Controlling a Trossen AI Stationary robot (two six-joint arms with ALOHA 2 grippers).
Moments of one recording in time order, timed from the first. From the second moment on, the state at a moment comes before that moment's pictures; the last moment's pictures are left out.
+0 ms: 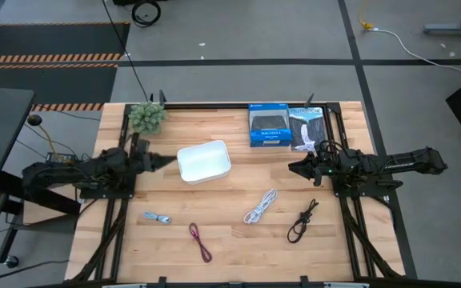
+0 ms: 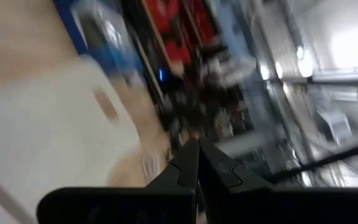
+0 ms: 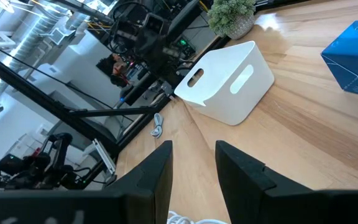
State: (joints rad) left arm 0.09 0.19 0.05 0.14 -0.13 -1.16; right arm 0.05 0.20 0.01 0.10 0.14 0.78
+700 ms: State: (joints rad) left arm -0.12 0.55 0.34 0.14 -0.12 -0.96; right arm 0.05 0.20 0.01 0.10 0.14 0.78
